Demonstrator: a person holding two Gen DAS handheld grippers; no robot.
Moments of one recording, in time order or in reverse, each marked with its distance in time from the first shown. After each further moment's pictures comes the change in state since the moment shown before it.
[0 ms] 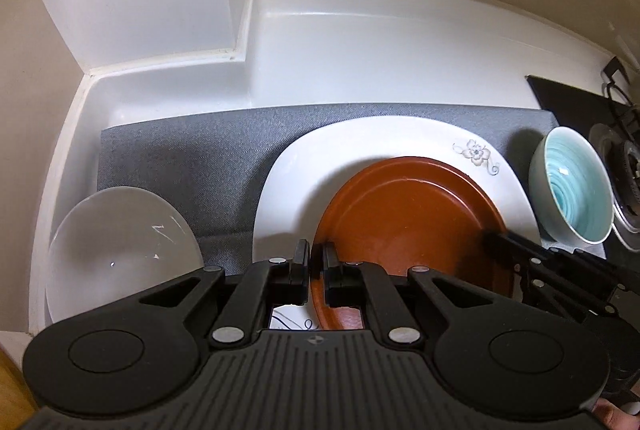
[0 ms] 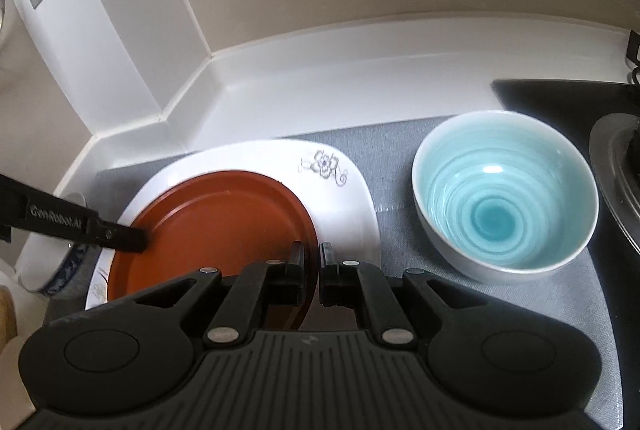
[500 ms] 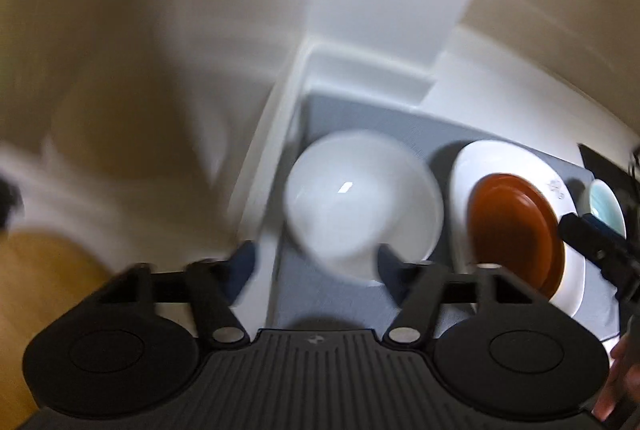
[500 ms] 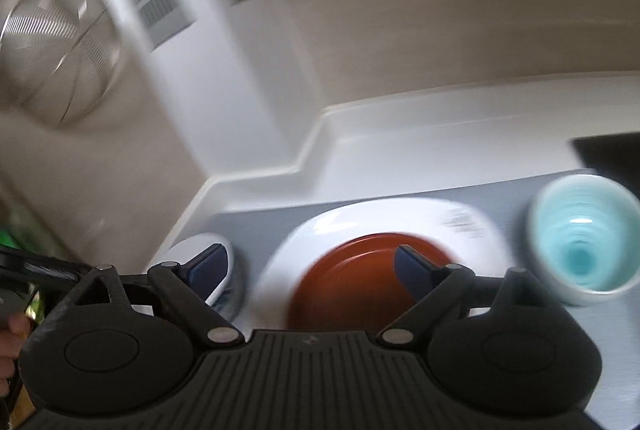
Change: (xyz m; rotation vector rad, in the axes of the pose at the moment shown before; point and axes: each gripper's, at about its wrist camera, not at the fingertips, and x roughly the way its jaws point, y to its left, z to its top) left arm -0.070 0.144 -0.073 -0.290 -0.053 0.038; right arm -0.034 0.095 0.006 -0.070 -0.102 0.228
